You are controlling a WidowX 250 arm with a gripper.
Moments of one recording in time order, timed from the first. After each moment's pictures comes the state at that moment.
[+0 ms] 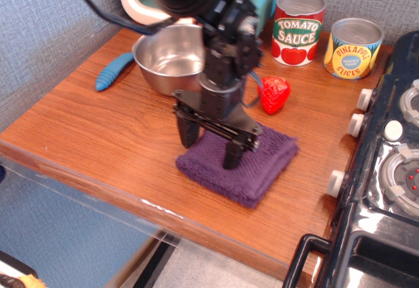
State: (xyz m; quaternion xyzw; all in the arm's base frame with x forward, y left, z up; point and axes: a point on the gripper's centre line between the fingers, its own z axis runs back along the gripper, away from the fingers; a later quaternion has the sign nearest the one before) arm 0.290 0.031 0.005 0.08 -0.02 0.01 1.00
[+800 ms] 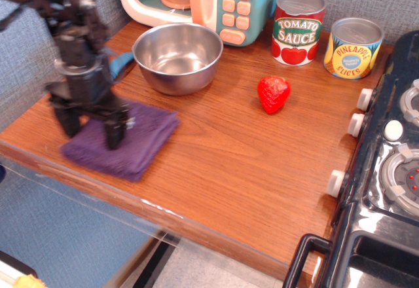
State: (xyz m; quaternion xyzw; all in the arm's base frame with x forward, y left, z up) arm 0.229 0.151 0.012 0.06 0.01 0.10 0.99
